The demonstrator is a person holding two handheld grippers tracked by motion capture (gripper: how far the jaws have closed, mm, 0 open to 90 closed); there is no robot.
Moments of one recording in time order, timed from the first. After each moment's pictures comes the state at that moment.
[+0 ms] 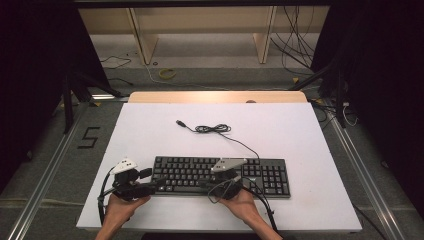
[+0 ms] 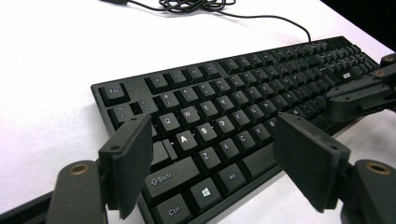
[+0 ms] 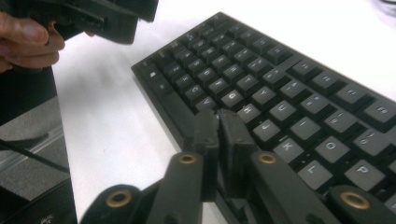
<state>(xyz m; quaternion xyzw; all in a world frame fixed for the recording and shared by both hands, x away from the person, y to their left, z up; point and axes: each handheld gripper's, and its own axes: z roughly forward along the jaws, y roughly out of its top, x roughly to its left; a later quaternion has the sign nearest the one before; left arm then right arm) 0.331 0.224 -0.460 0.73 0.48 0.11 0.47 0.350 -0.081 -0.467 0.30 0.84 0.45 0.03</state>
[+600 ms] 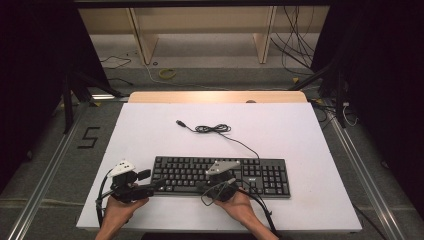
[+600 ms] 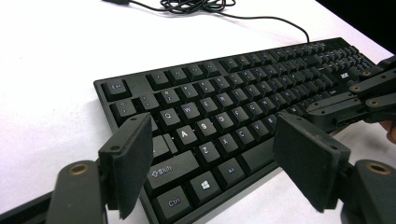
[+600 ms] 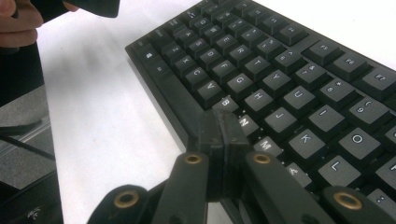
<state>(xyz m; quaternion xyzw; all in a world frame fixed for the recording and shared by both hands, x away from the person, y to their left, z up) 0.326 0.227 -0.461 0.73 0.48 0.11 0.48 0.350 -0.071 -0.479 0.30 0.85 0.43 0.03</state>
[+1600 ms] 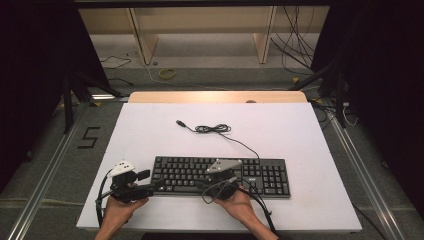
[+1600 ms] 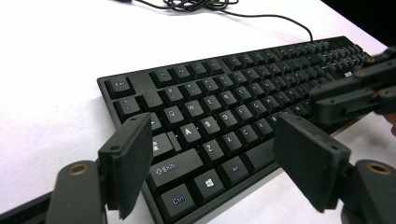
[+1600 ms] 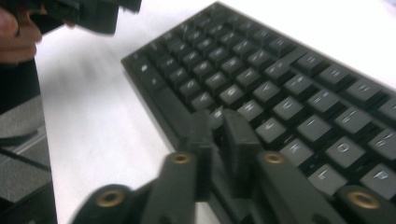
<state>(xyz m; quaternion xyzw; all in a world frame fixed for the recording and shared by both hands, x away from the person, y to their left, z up) 0.326 0.228 -0.463 0.73 0.48 0.11 0.47 0.353 -0.073 -0.474 0.31 0.84 0.45 0.04</state>
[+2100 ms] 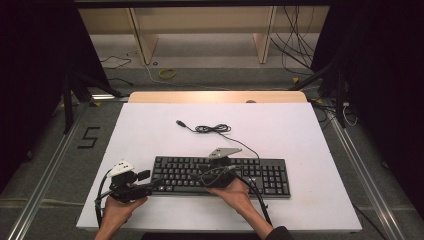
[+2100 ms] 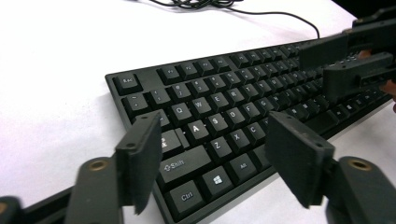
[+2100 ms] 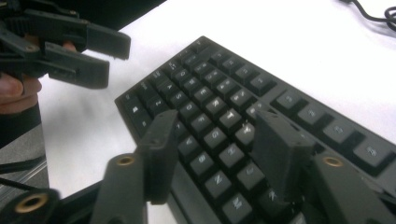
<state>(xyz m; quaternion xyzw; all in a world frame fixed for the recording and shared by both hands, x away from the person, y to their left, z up) 0.327 0.231 -0.464 0.73 0.48 0.11 0.46 0.379 -0.066 -0.461 0.34 0.82 0.46 0.02</state>
